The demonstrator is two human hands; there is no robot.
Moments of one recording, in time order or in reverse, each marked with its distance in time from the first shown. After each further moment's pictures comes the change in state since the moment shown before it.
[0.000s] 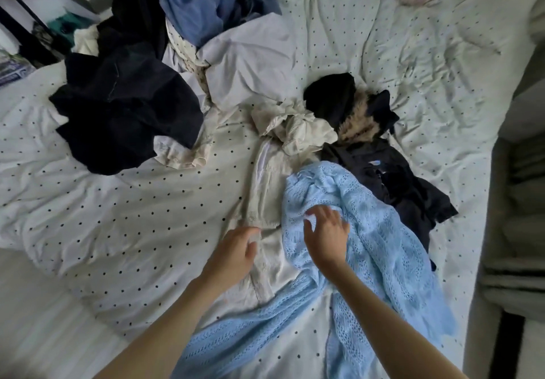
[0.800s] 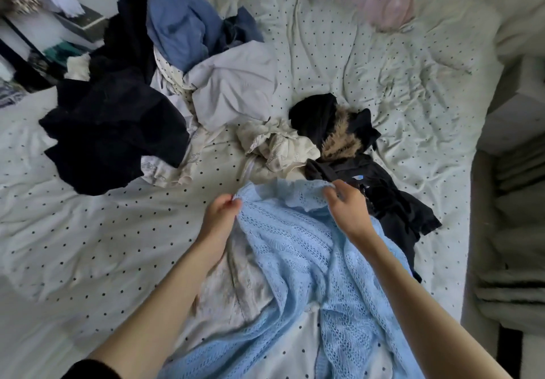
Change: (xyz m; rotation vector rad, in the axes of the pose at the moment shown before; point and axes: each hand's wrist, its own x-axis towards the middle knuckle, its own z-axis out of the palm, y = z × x) left_hand 0.071 0.050 -0.025 -0.819 0.308 -0.401; right_hand 0.060 0.024 -0.096 0.502 -0.012 0.054
